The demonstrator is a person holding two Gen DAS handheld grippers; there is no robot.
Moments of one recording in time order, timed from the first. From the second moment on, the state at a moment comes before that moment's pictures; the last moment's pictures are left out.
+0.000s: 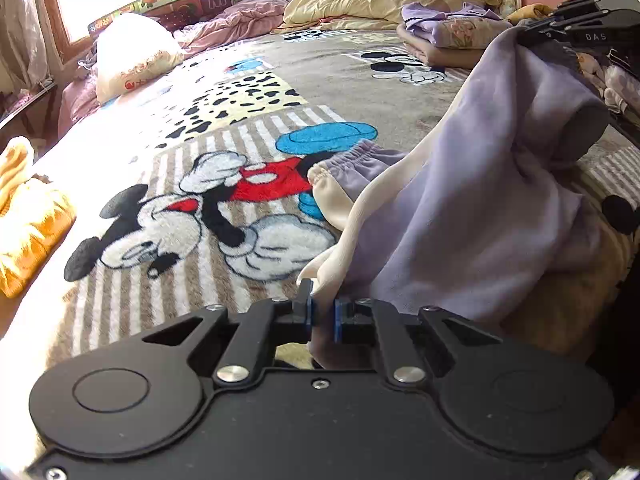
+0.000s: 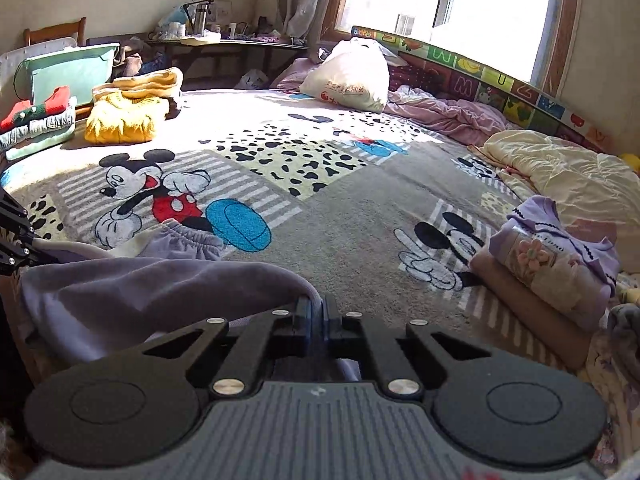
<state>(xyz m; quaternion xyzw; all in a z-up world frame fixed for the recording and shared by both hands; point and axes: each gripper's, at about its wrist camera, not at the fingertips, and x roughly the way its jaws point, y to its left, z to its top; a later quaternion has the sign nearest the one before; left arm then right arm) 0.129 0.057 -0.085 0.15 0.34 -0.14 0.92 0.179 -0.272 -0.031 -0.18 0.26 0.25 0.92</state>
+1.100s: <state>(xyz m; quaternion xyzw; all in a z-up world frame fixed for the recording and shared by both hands) 0.055 0.068 -0.102 0.34 0.34 -0.24 0.84 0.083 -0.270 -0.106 -0.43 0.26 0.34 0.80</state>
